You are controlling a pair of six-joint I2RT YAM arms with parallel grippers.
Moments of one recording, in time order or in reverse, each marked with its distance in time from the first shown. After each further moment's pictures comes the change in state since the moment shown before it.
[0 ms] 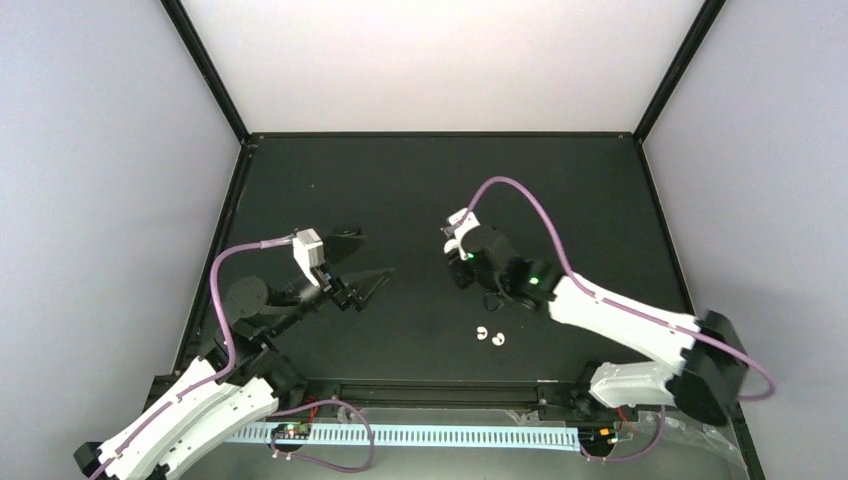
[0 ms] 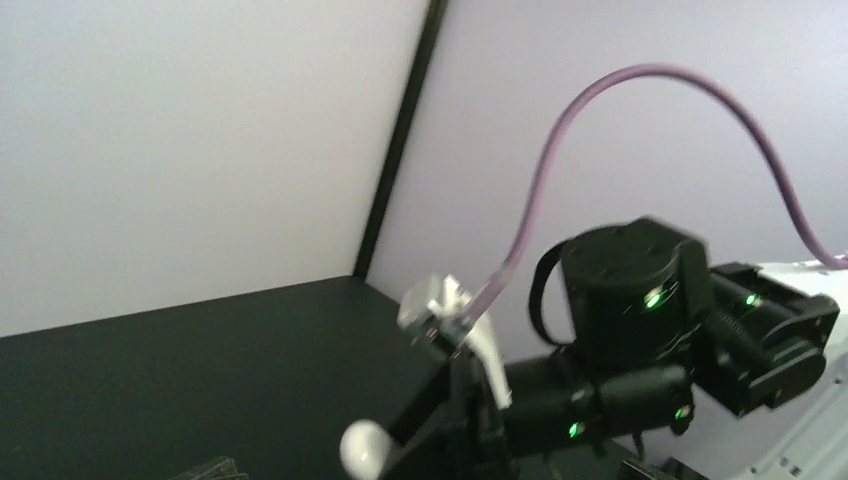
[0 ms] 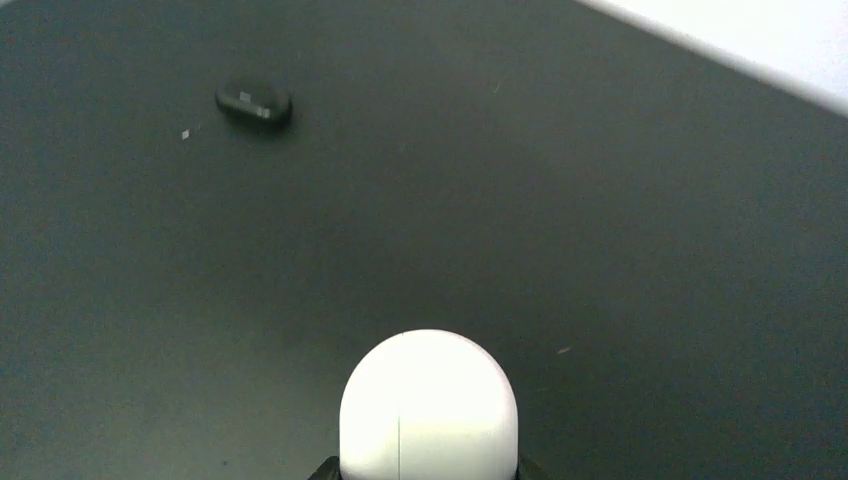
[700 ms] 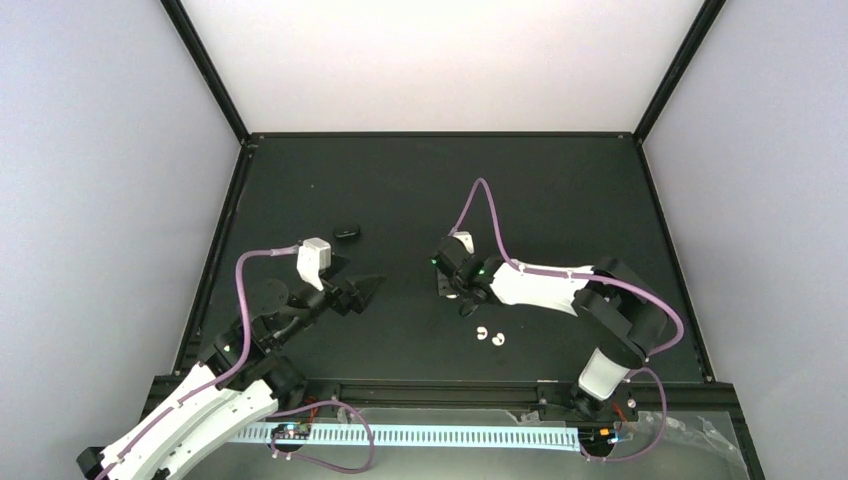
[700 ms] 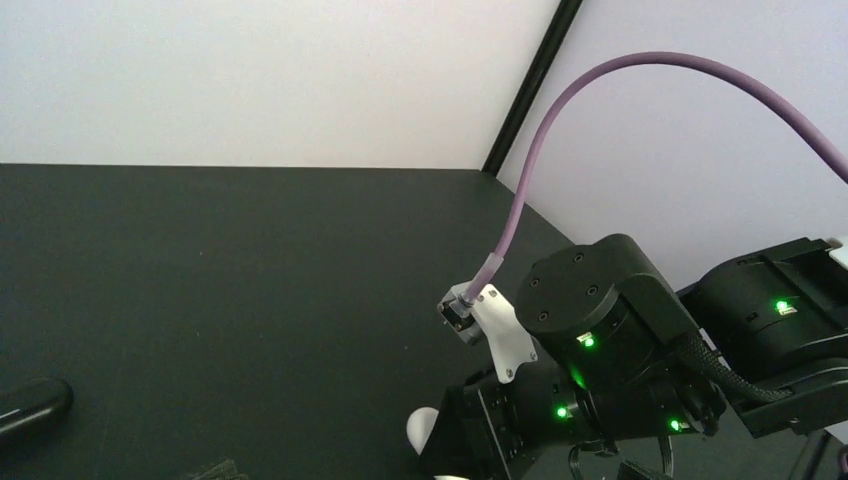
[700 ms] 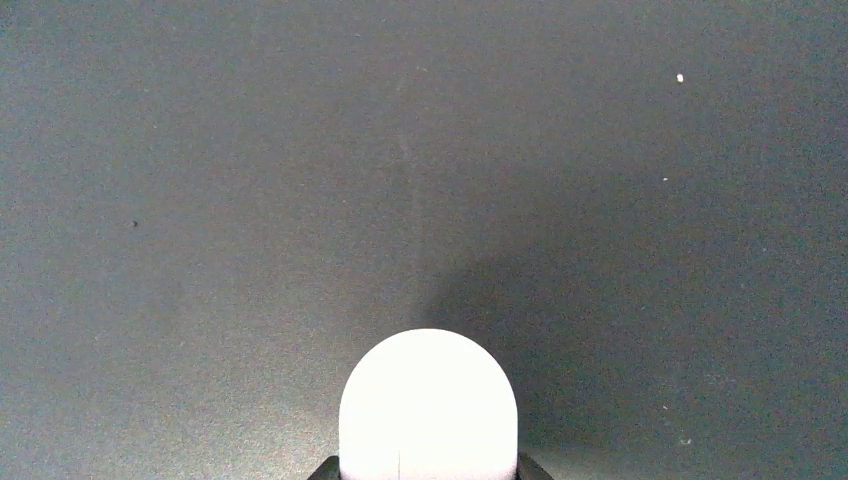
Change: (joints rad) left arm 0.000 -0.074 -0.061 -0.294 -0.235 -0.034; right arm -0.045 0.495 0.013 0.050 -0.067 0.596
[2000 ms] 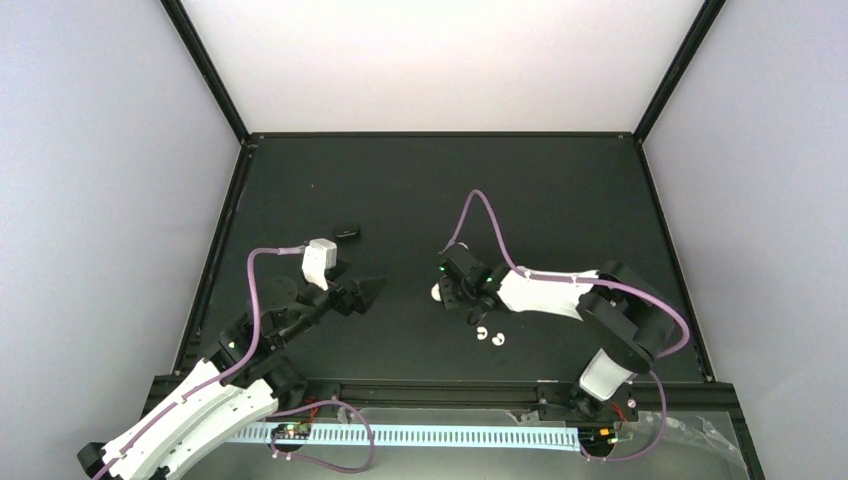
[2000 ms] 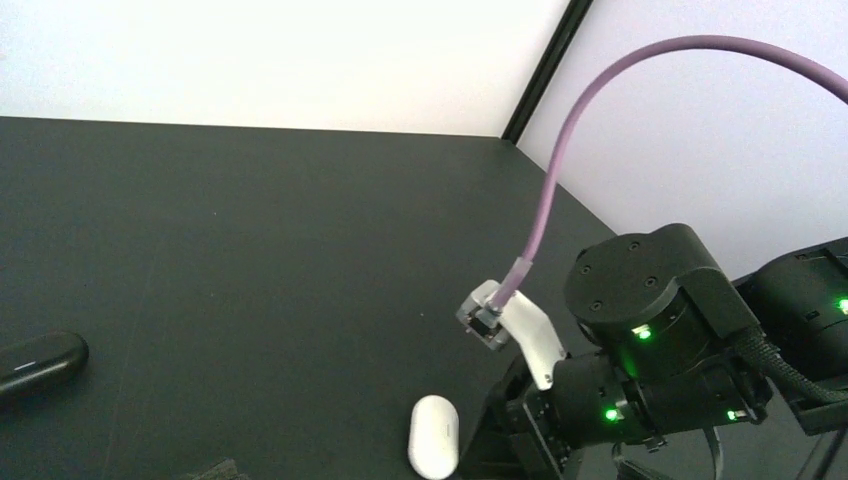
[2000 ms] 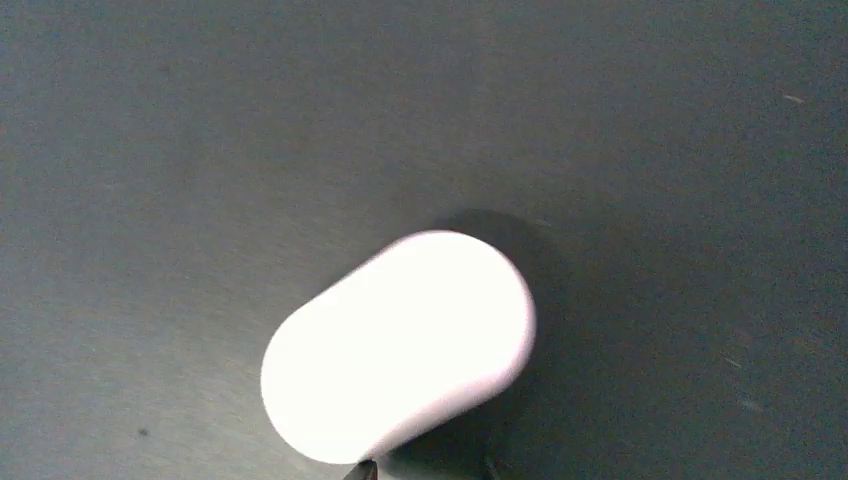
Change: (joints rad) left arm 0.000 0.035 -0.006 -0.040 -0.011 -0.021; right arm -0.014 -0.059 -0.123 0.048 -0.135 -0.135
